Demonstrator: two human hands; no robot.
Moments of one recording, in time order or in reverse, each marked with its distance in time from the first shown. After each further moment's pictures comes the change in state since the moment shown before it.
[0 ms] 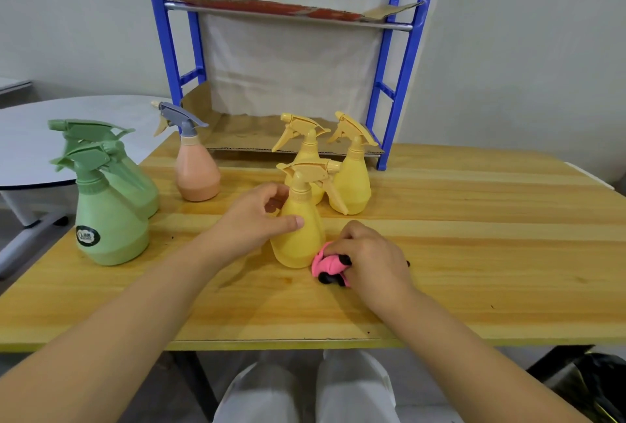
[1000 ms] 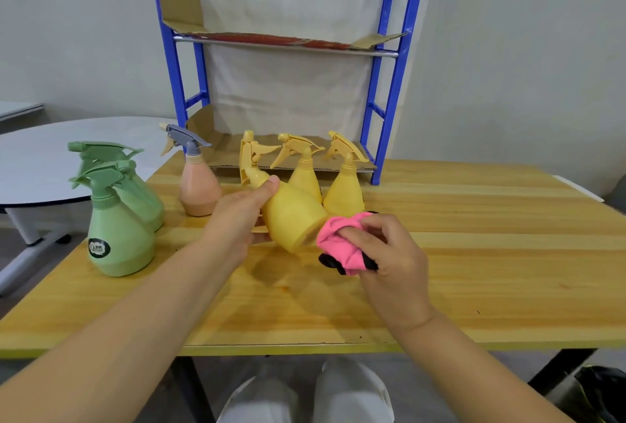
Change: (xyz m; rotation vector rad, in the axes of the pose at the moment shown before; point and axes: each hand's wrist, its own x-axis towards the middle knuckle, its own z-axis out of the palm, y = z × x) left_hand -0.002 0.037 -0.002 -0.657 0.353 -0.451; right_hand -0.019 0.002 -0.021 0.137 0.715 -0.250
